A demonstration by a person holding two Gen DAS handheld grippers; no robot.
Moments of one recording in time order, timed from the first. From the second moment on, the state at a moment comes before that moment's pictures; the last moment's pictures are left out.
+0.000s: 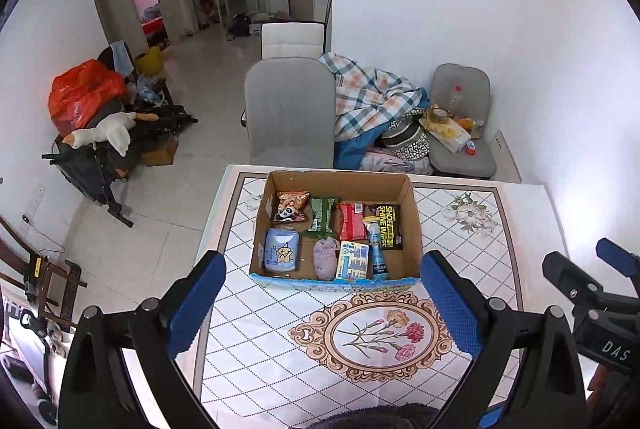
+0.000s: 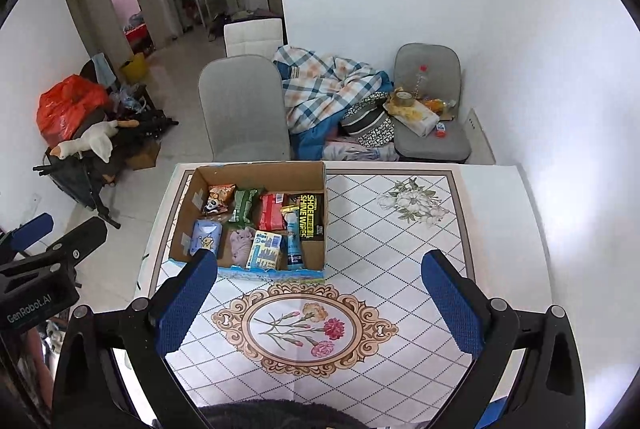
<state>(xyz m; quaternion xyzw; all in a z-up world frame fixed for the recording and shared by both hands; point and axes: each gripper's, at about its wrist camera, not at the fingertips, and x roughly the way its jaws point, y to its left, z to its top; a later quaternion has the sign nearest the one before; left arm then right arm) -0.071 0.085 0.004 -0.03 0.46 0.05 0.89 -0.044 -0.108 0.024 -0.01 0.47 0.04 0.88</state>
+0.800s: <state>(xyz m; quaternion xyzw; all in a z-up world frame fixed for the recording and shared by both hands) -0.078 0.093 0.005 -0.04 0.45 0.06 0.89 -0.045 -0.112 0.029 0.00 0.48 0.04 0.88</state>
